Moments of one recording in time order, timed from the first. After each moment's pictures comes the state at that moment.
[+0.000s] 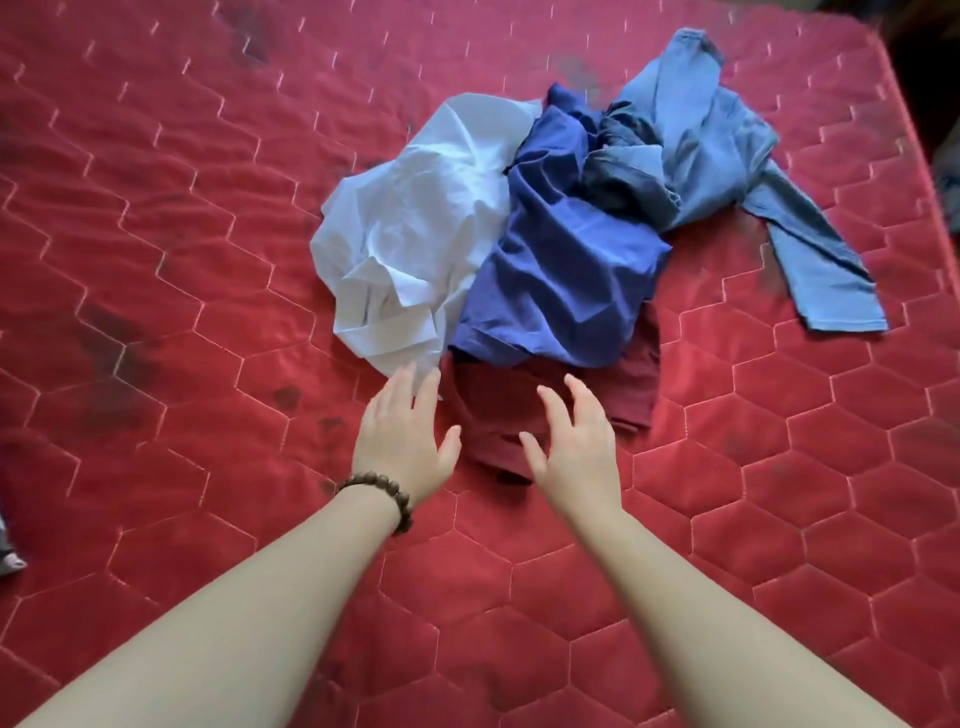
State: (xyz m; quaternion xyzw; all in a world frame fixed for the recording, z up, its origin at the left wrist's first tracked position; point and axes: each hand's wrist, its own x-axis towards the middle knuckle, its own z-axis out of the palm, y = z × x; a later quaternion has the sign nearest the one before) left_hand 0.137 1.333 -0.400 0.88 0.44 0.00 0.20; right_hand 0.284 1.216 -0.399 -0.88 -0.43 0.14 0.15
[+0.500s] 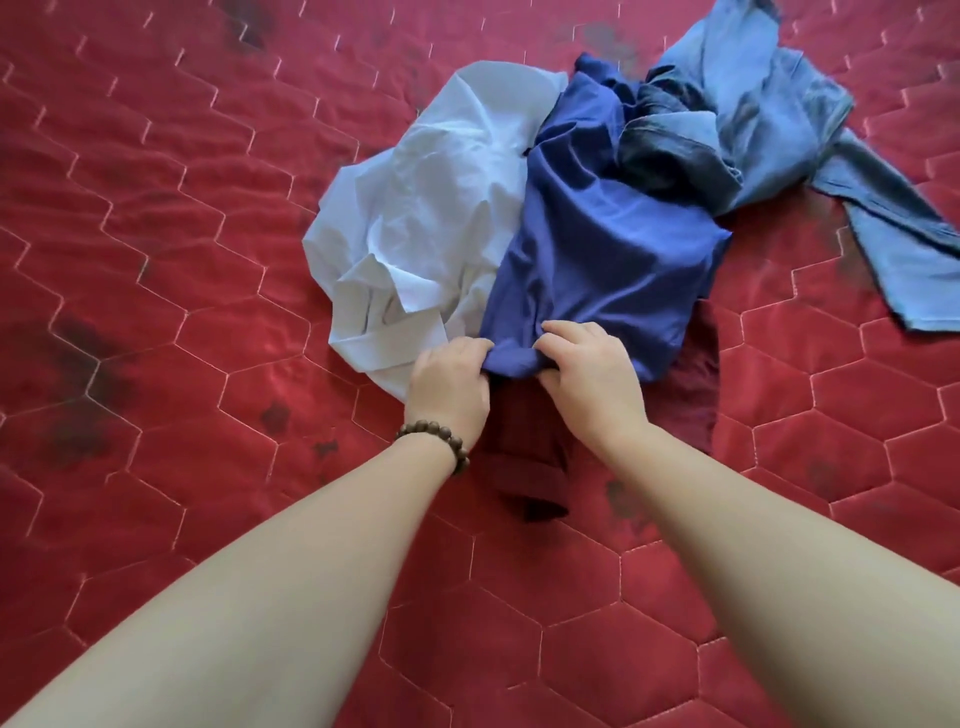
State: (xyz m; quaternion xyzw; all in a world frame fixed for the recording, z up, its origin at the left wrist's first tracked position) left_hand 0.212 1.387 -0.453 0.87 0.41 0.13 0.25; right_hand 0.350 1.306 -0.442 -0.81 -0.56 0.07 0.16
